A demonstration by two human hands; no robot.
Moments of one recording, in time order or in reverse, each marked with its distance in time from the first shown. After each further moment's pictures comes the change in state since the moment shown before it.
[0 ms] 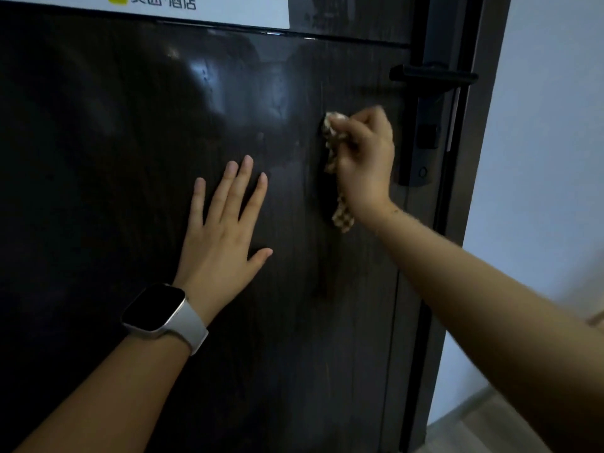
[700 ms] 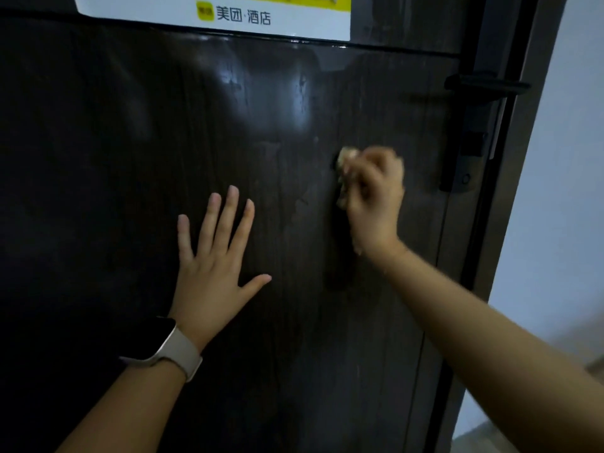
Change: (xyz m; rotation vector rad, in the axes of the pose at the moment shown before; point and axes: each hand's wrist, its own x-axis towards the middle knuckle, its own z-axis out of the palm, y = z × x) left_hand -0.061 -0.050 0.008 0.010 -0.037 -0.150; right_hand -0.051 -0.031 0.029 0.024 0.030 -0.046
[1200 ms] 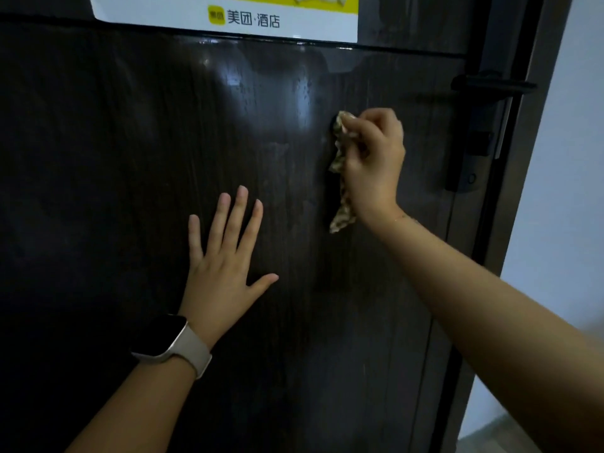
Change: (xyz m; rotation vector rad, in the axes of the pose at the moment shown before) left_hand 0.000 -0.001 -0.003 -0.035 -0.014 0.014; right_hand 0.044 -0.028 0.007 0.041 0.015 0.068
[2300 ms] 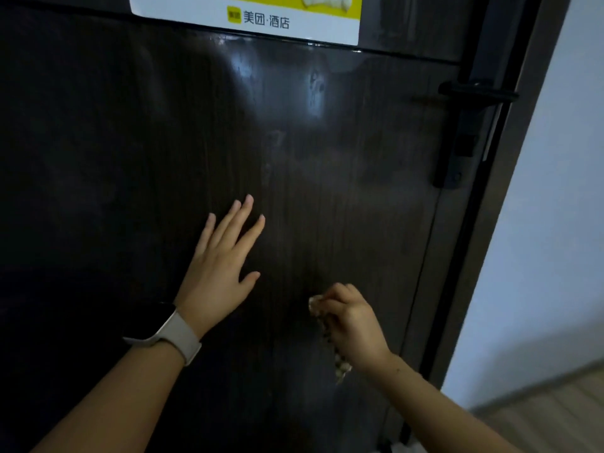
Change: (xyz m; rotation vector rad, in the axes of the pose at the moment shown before) left_hand -0.040 0.013 -0.032 -0.254 -0.204 0.003; right_hand -0.209 0.008 -0.093 -0.006 -0.792 -0.052
